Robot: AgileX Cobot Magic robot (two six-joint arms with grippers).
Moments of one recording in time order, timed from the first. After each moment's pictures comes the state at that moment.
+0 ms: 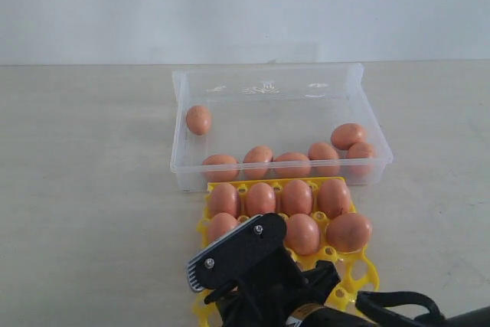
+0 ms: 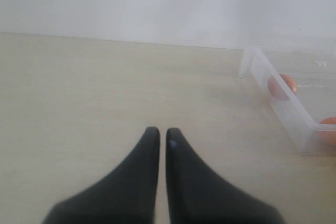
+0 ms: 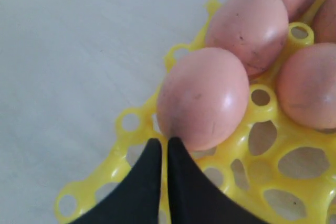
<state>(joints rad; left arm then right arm) 0.02 0.00 0.00 -0.13 0.30 0.07 1.14 1.67 -0.54 1.06 -0.42 -0.56</state>
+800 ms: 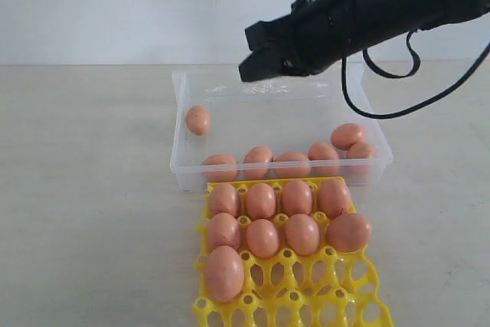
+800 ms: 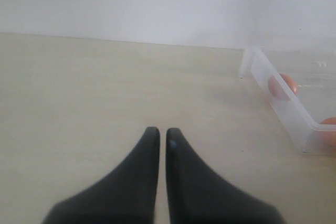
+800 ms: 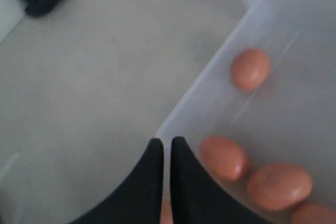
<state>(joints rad) 0.02 0.00 0.00 -0.13 0.30 0.07 0.20 1.77 -1.30 1.12 0.79 -0.94</state>
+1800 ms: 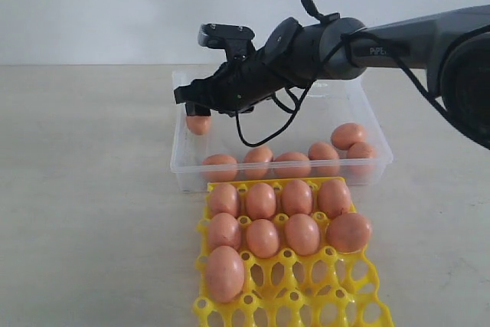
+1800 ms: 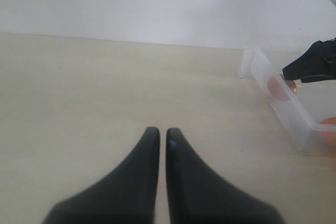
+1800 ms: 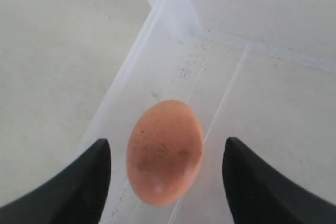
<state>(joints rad) 0.02 0.00 0.00 -0.13 0.30 0.07 0.39 2.33 -1.76 0.81 0.38 -0.55</state>
